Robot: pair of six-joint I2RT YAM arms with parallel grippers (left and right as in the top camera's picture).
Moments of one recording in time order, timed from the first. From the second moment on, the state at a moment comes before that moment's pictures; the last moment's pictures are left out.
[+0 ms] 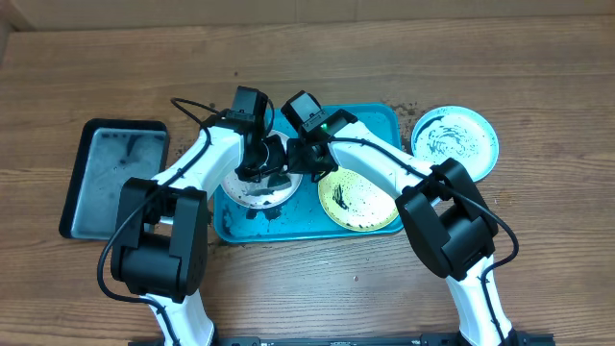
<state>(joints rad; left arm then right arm) -0.24 1.95 1.26 -0.66 0.20 -0.53 0.67 2.24 1.69 -0.71 -0.12 0.64</state>
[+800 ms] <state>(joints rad) -0.09 1.95 1.27 -0.83 0.16 -0.55 0.67 2.24 1.69 -0.70 -0.12 0.64</state>
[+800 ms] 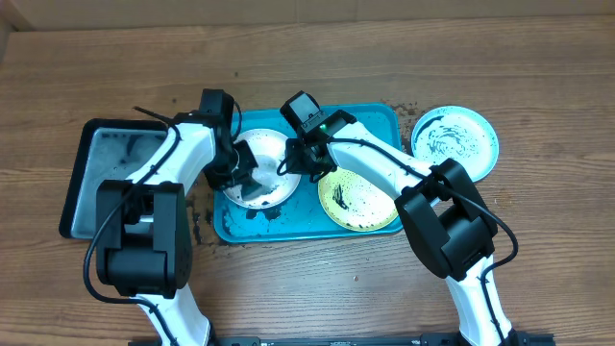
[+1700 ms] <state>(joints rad) -0.09 1.95 1.27 -0.83 -0.01 -0.38 0.68 2.24 1.69 -0.71 -0.12 0.64</state>
